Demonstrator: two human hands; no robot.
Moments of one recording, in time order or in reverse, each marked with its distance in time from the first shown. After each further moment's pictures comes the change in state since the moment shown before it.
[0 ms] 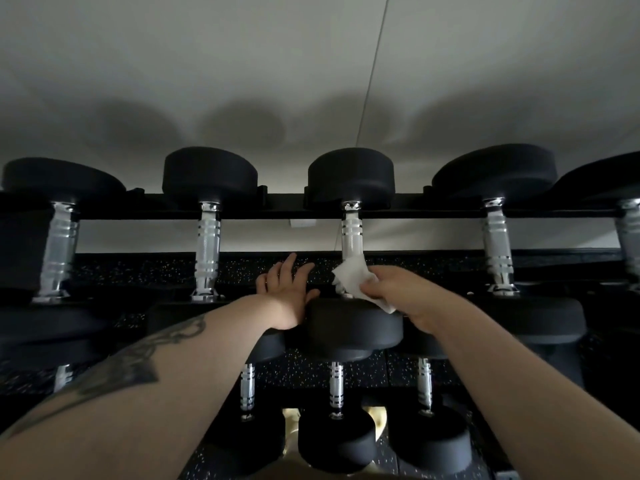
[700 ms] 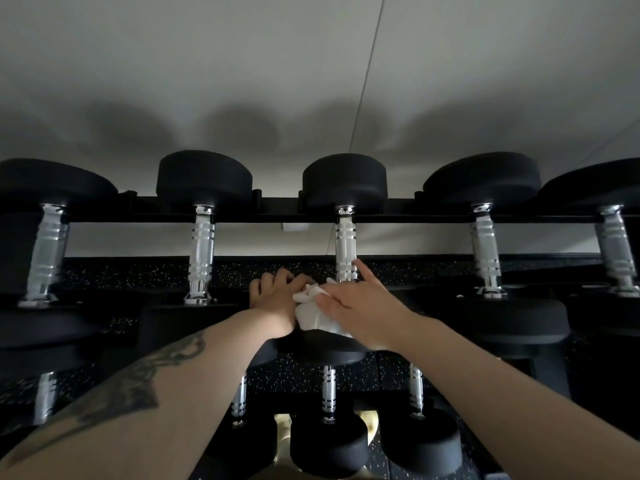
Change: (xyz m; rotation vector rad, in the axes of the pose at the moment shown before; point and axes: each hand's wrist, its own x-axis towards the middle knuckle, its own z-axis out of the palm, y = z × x) left_hand 0.002 -0.001 0.002 0.040 0.091 0.061; right_hand -0.008 -0.007 0.033 -0.817 0.119 -0.535
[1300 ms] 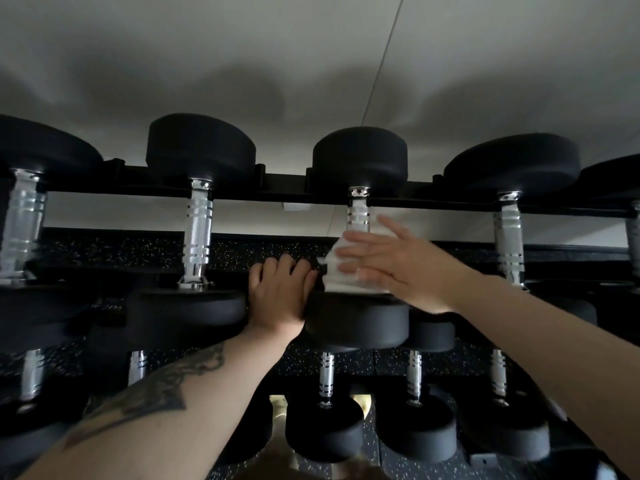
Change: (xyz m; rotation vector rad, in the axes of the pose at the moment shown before) left_hand 0.002 -0.005 0.045 0.125 0.658 0.019; right_hand 0.015 0.068 -0.027 -0.262 -0.027 -0.311
